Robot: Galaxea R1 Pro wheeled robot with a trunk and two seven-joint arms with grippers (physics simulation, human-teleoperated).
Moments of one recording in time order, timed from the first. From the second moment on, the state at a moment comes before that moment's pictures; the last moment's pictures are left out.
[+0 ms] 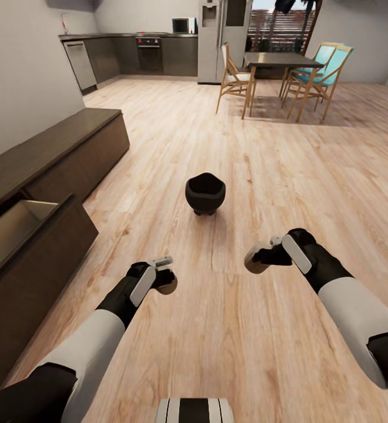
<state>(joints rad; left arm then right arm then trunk) -0.91 -0.14 -0.16 -0.67 0.53 0.68 0.38 -1.08 -0.20 0.33 -0.74 -0.62 1.03 -0.19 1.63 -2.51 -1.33</state>
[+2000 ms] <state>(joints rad) -0.90 -0.09 -0.16 -0.60 0.53 0.62 0.38 -0.83 -0.20 0.33 -0.74 -0.50 0.87 -0.19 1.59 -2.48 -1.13</state>
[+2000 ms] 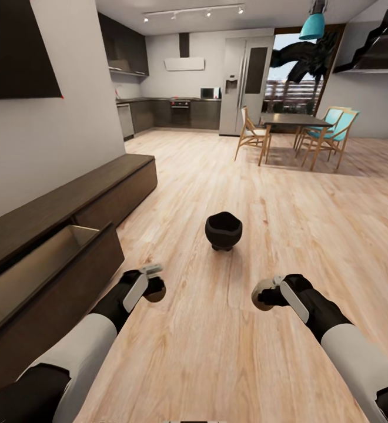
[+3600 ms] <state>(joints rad) -0.90 -0.10 -0.17 -0.58 0.53 0.65 0.37 -0.82 -0.20 0.33 -0.74 -0.50 0.87 -0.19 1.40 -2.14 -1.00</state>
